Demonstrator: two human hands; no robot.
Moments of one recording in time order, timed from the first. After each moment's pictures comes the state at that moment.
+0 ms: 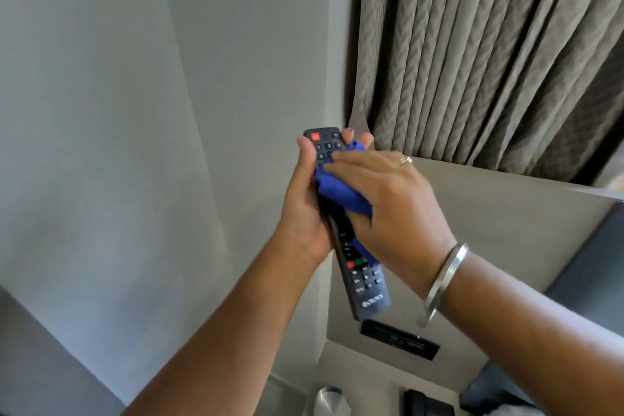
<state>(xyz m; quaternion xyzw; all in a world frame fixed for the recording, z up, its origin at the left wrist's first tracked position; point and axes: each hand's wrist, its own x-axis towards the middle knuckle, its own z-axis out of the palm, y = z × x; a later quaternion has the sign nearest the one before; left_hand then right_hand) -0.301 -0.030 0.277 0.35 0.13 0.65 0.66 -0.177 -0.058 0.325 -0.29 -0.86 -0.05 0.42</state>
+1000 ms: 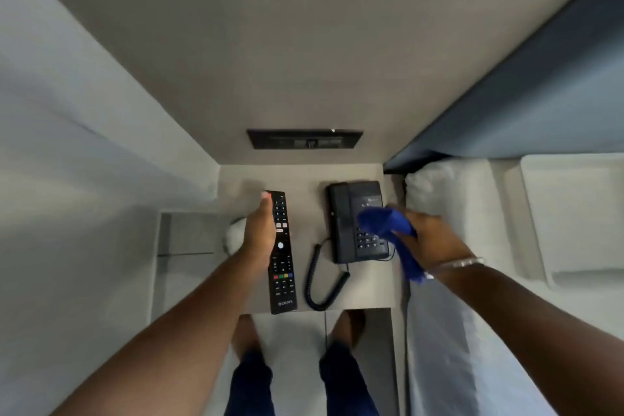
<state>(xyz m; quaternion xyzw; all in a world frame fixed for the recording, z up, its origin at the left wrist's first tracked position) -0.192 0.023 -0.285 0.20 0.74 0.23 0.60 0.078 -0.018 -0.178 -0.68 -0.61 0.40 0.01</state>
